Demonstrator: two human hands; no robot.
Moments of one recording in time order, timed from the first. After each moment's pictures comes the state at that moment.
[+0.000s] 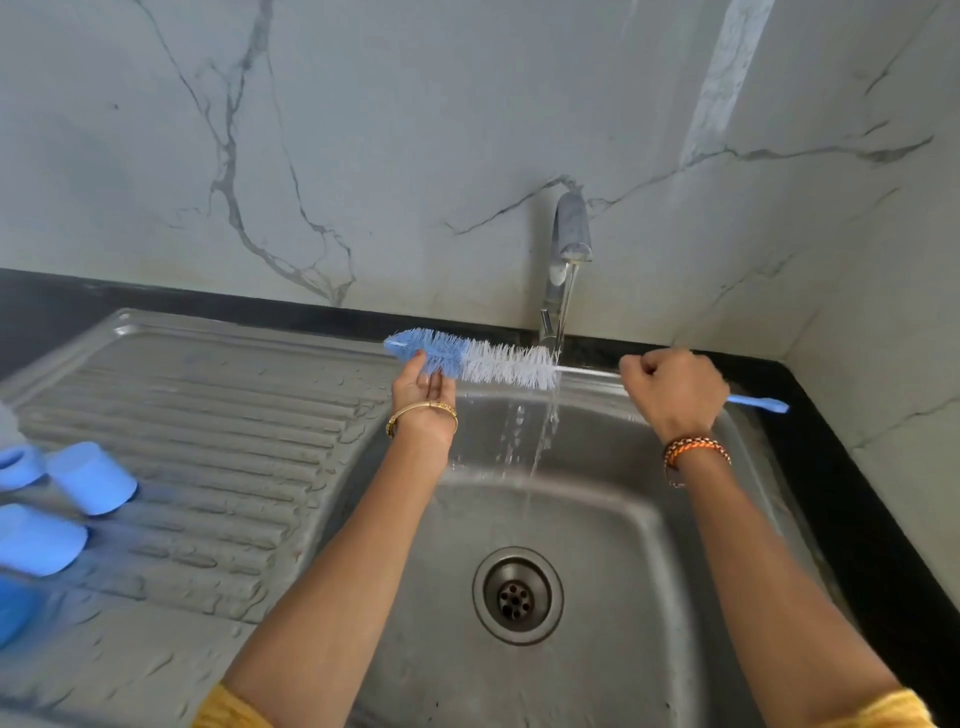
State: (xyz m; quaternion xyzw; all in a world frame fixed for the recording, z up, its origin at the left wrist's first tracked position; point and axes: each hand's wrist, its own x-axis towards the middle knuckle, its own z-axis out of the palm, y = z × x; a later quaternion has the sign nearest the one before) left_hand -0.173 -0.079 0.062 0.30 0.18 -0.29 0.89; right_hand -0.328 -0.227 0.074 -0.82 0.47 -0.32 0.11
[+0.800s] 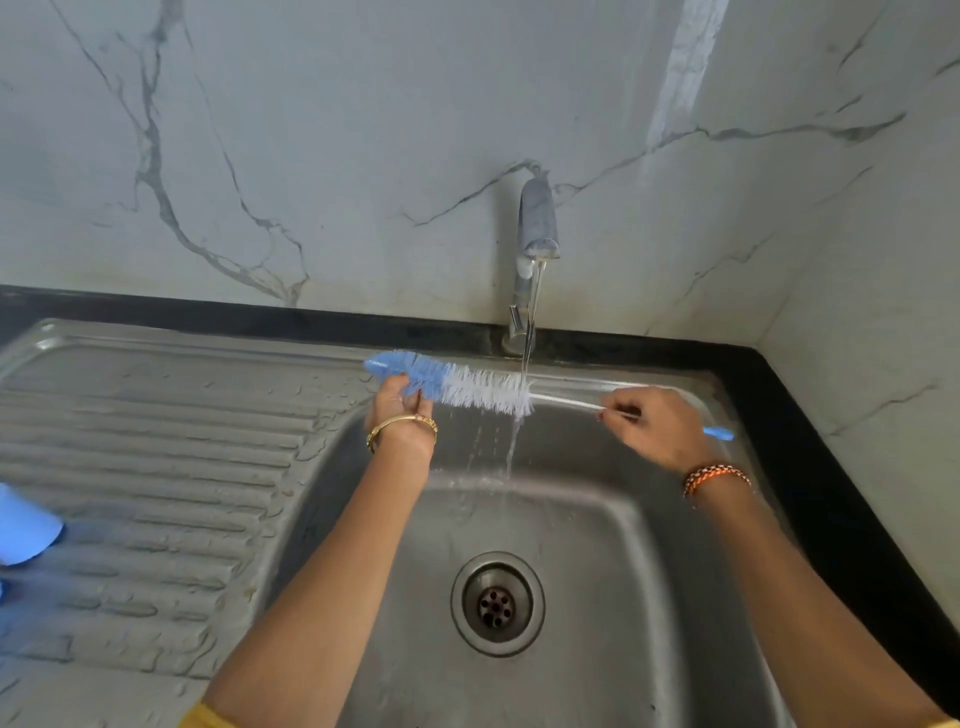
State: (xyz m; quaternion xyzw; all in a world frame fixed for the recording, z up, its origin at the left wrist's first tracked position) left_hand -0.164 -0.104 0.034 0.38 0.22 -0.28 0.85; right_hand -0.359 -0.257 0.037 -0.91 0.34 -0.15 0.18
